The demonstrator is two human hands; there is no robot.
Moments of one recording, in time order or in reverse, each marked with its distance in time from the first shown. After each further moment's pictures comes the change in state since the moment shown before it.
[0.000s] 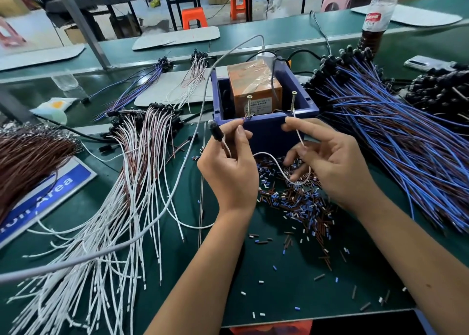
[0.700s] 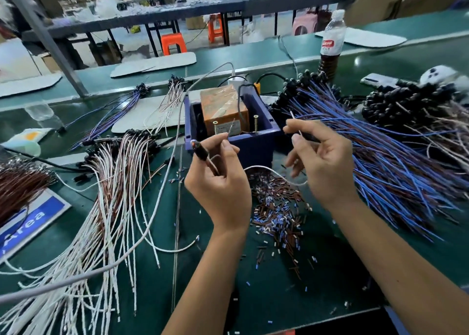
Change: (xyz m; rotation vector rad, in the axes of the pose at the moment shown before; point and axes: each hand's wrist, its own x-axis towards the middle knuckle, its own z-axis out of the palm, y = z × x) left_hand -0.014 0.032 0.023 -0.194 0.037 -0.048; right_hand 0.001 -0.026 -0.019 -0.115 0.403 -0.012
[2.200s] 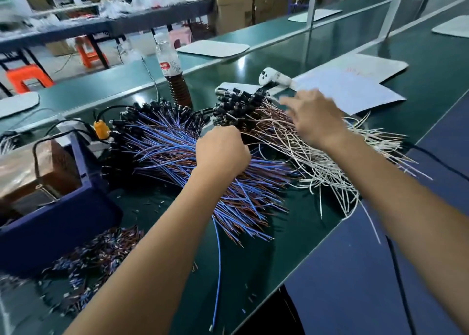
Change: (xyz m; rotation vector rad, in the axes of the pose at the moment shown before) left_hand -0.093 0.038 0.259 0.941 -1.303 0.328; right_hand 0.073 0.019 -0.312 -1.497 -0.046 0.189
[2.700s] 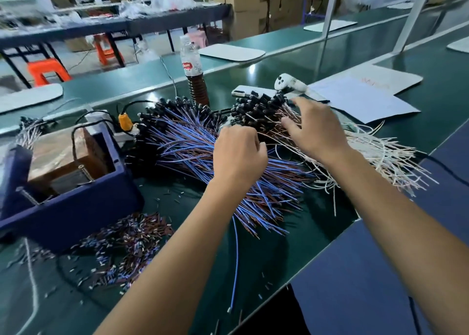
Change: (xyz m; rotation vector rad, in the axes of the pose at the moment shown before) left_hand -0.035 -0.010 -0.005 -0.263 0.287 0.094; right_hand -0.018 -0.051 -0.006 0.285 0.170 0.094
